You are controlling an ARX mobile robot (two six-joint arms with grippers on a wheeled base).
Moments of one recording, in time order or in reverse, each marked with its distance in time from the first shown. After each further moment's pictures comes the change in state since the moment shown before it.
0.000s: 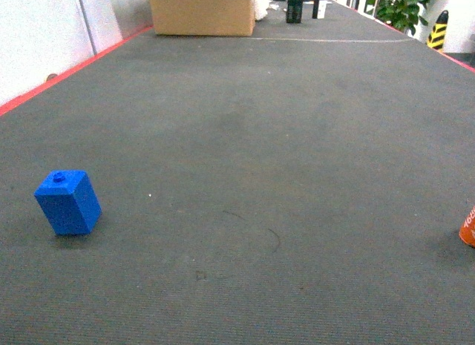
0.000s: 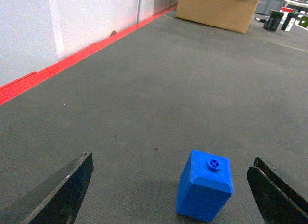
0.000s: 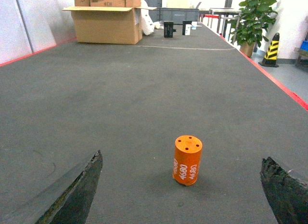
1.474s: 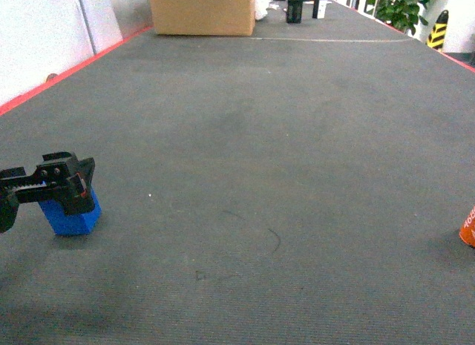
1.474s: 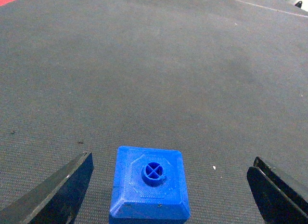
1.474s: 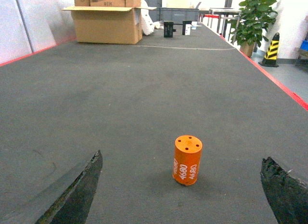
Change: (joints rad) left arm -0.043 0.397 0.289 0.002 0.205 -0.008; right arm 0.000 0.000 0.000 0.000 0.000 0.000
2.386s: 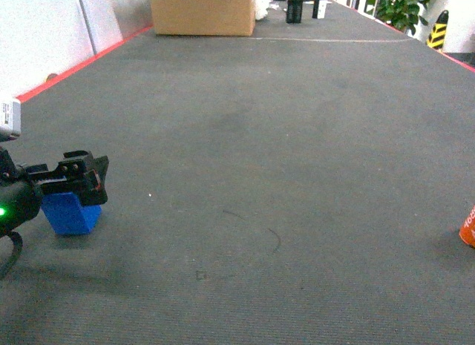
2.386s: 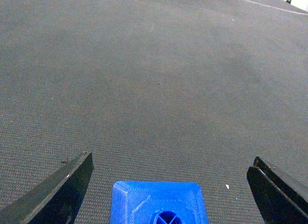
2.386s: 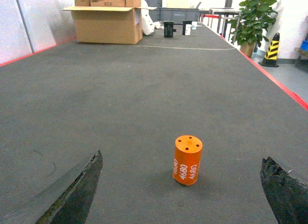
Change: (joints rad) left arm 0.038 0.148 0.148 0.000 0.083 0.000; right arm 0.000 0.000 0.000 0.000 0.000 0.000
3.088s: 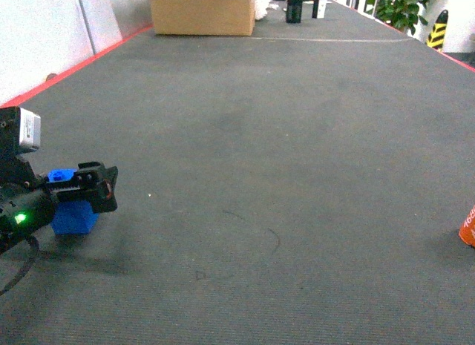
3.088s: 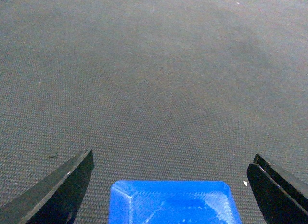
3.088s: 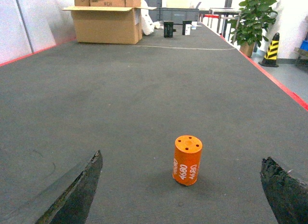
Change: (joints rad) left arm 0.013 0.107 0.079 0.000 0.021 0.005; right arm 0.000 0.000 0.000 0.000 0.000 0.000
